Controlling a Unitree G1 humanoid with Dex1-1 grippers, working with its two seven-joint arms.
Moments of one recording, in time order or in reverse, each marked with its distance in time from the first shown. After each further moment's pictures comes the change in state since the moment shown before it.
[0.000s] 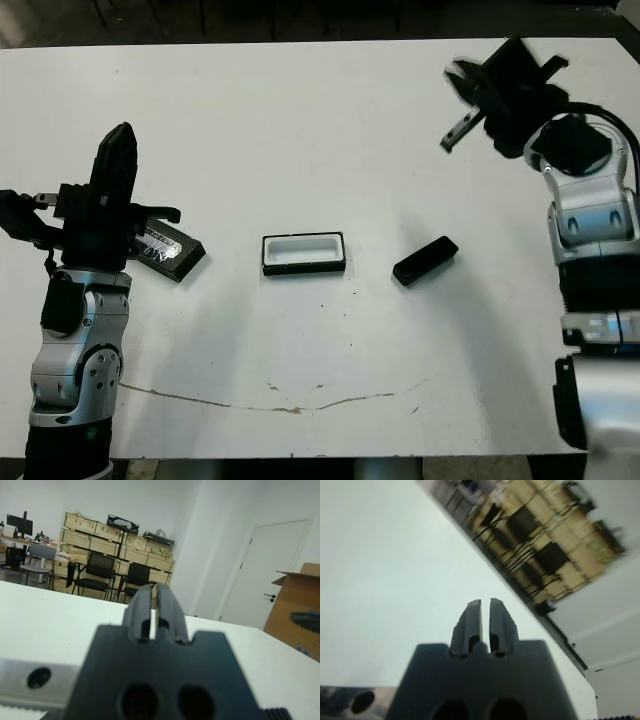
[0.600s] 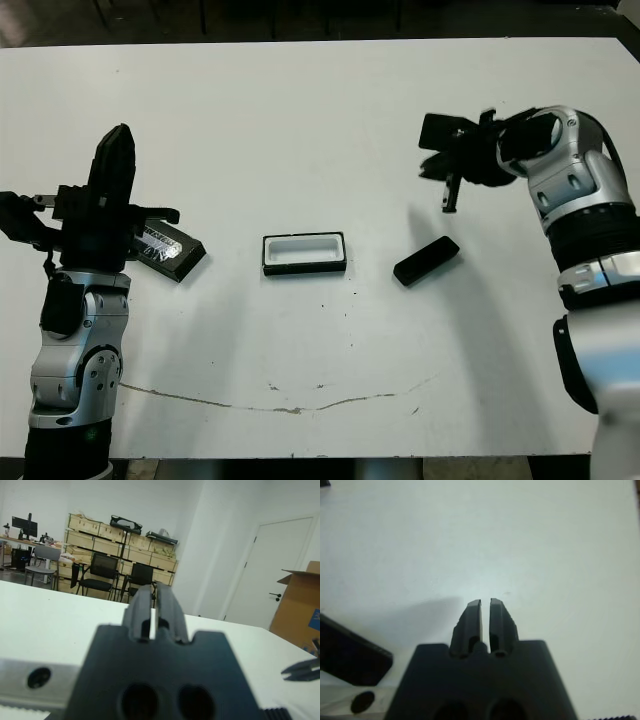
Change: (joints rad) left arm 0.004 0.000 -0.001 0.000 0.010 -0.009 0.006; right arm -0.159 0.004 0.269 0.264 -0.216 0.040 0.399
